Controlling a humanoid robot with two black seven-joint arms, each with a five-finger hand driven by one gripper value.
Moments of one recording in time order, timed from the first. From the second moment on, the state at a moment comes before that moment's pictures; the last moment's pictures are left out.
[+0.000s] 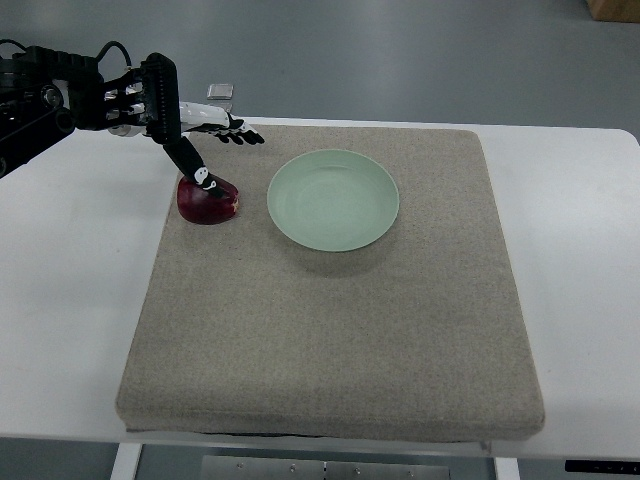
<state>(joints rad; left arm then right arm) -1.28 0.53 -0.08 -0.78 1.22 -0.51 -0.35 -0.01 0.00 -0.03 0.11 0.02 0.18 -0.04</state>
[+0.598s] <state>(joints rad) -1.28 0.54 -0.02 -0.82 1.34 -0.50 -0.35 -0.01 0.00 -0.03 0.11 0.02 0.18 -0.04</state>
